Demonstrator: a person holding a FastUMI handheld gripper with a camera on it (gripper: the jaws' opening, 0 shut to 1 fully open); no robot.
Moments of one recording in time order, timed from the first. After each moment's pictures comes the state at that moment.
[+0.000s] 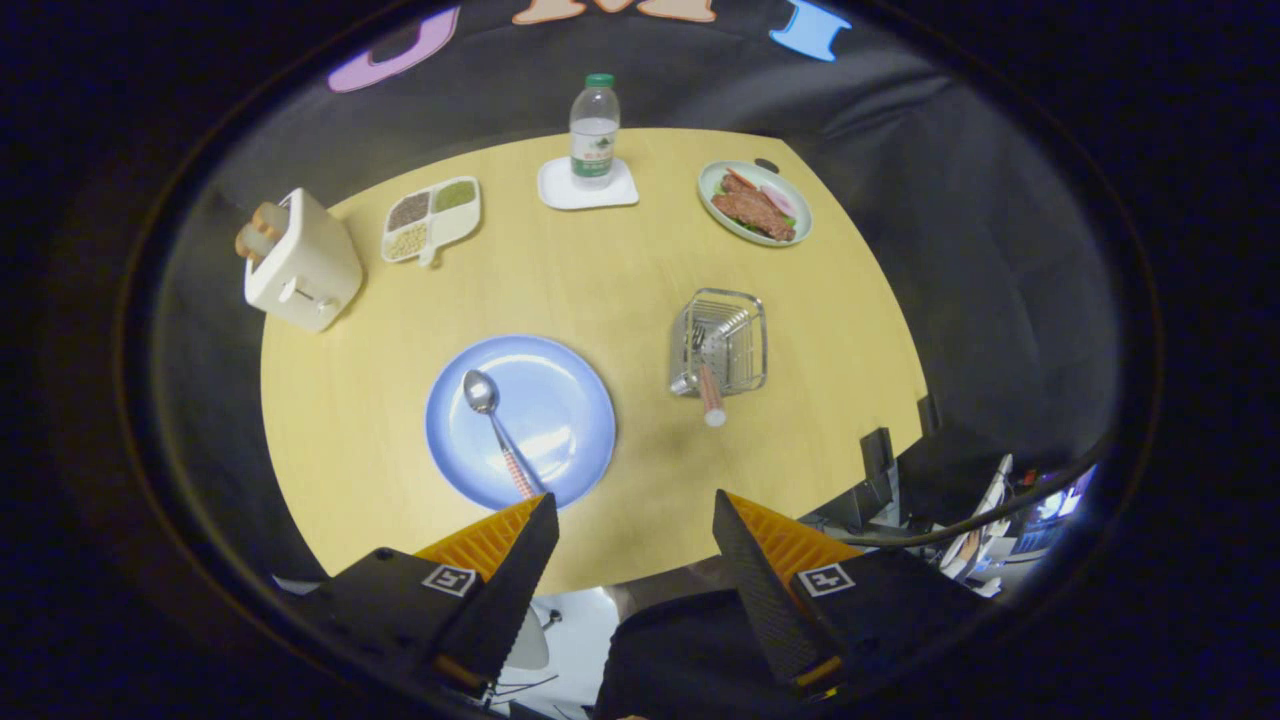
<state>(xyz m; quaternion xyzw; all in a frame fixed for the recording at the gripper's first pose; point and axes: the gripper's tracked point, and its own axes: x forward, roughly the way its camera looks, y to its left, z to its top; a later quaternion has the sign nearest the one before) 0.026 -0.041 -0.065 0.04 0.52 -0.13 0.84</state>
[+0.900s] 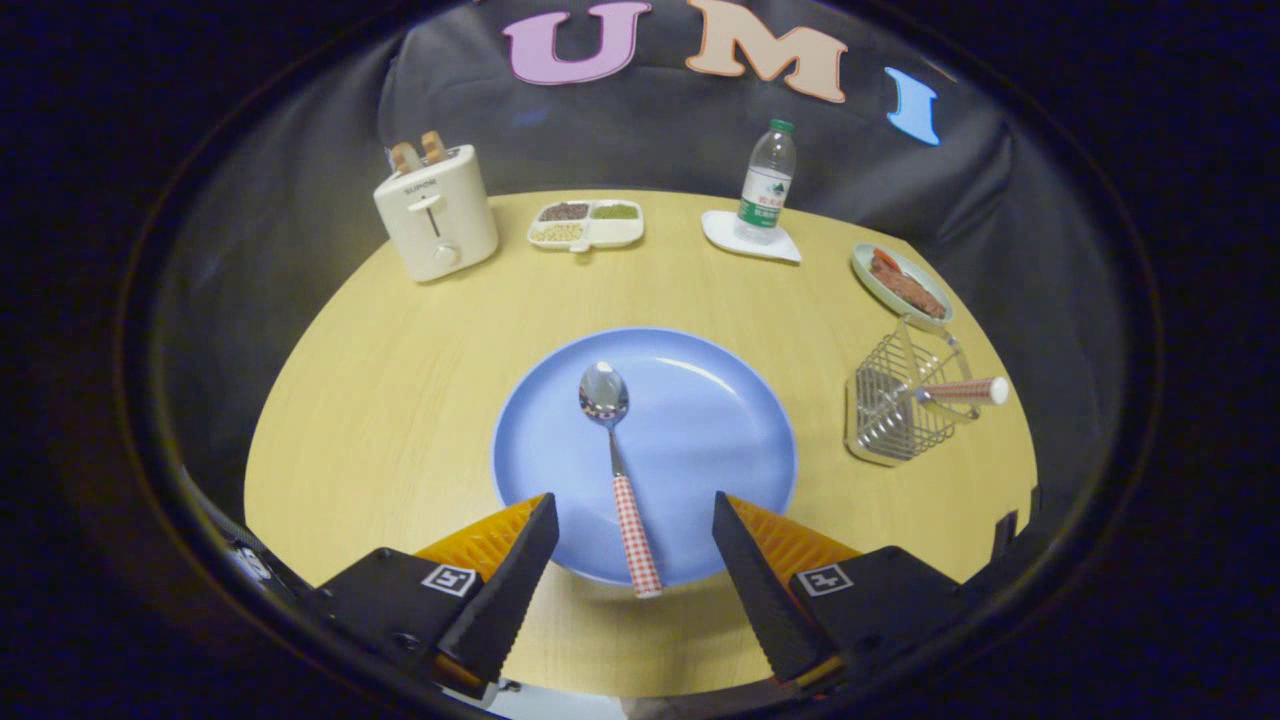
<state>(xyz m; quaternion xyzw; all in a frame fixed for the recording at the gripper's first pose) 0.085 0.052 -0.184 -0.01 0.30 0.02 0.95</state>
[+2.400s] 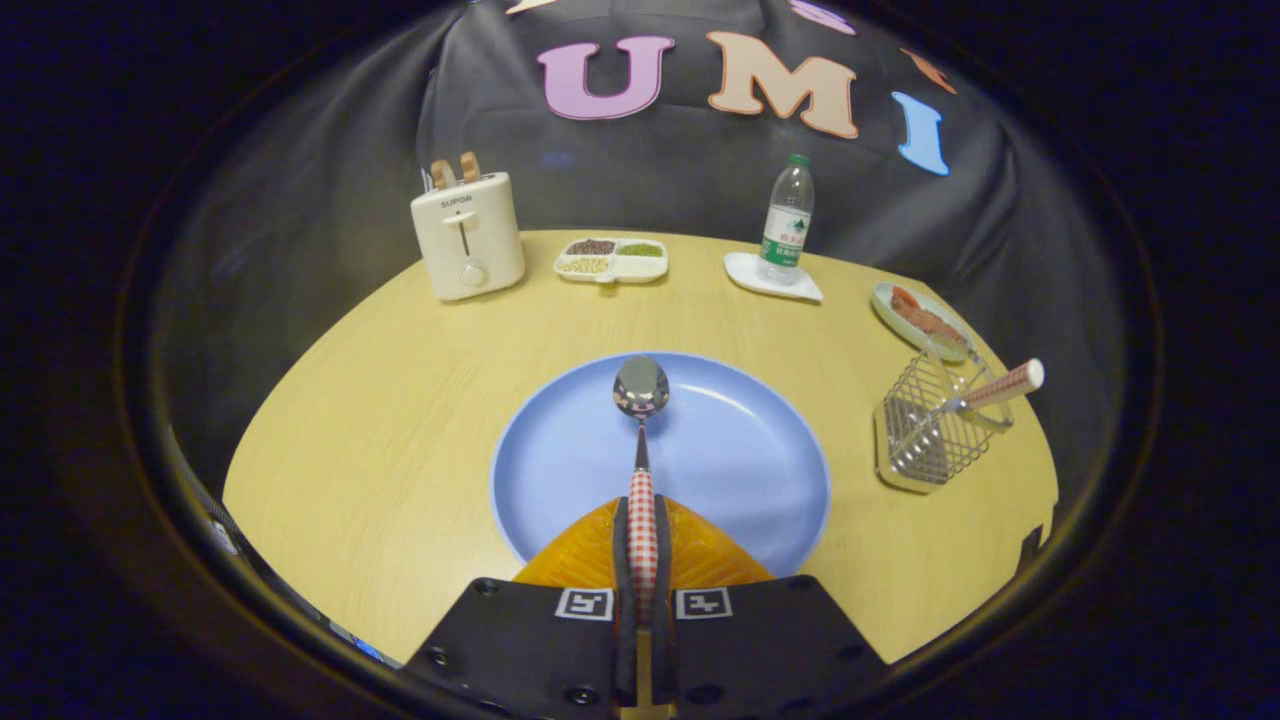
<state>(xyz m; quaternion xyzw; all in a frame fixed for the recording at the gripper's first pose) 0.098 0.054 -0.175 -0.02 0.22 0.03 0.97</state>
